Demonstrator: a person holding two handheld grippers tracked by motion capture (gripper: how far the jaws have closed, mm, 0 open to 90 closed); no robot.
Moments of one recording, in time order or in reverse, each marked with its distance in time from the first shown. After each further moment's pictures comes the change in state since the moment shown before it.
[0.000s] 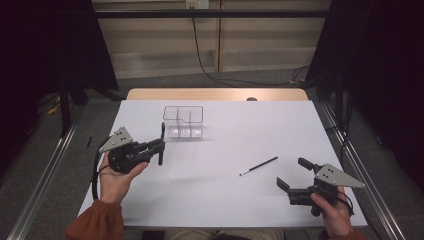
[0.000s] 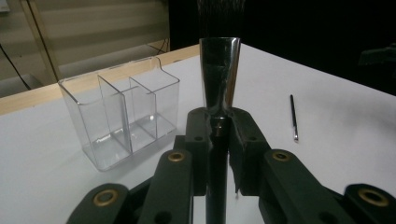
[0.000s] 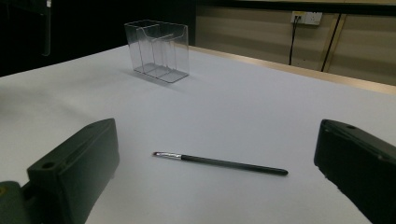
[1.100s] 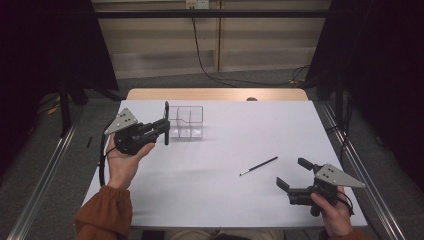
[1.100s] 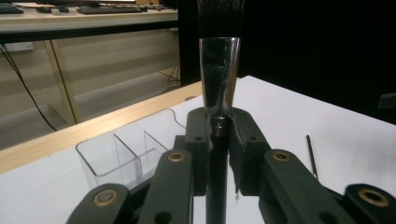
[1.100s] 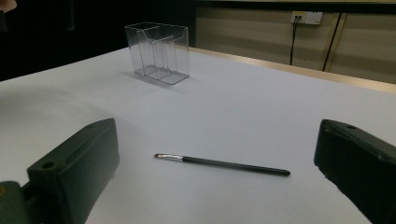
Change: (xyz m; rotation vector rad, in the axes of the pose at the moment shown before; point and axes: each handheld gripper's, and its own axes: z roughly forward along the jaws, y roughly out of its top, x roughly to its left) left arm 0.009 0.039 0.021 -0.101 0.038 0.022; right arm 0.000 0.000 0.000 -0.004 0.000 0.018
